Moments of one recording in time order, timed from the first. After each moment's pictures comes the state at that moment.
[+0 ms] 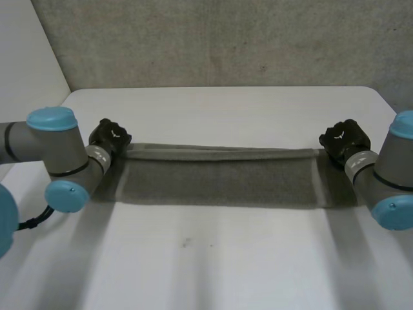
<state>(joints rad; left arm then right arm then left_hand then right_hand) 4.46 -2.44 -1.08 3.23 -1.51 4.07 1.74 -0.91 1.38 -0.20 1.47 2.27 1.20 1.22 1.22 1.22 1.04 0.96 1.18 1.17 1.19 0.99</state>
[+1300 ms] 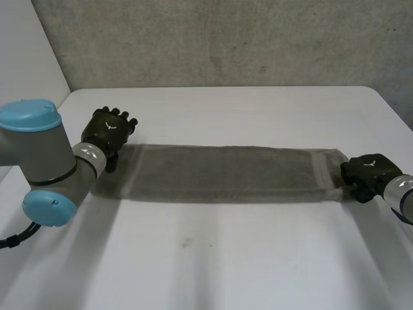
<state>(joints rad) 4.41 -2.16 -1.35 3.30 -1.51 3.79 1.52 -1.03 1.59 -0.04 1.22 2.51 0.18 0.16 0.17 0.17 0.03 0.95 1.17 1.18 1.18 0.96</state>
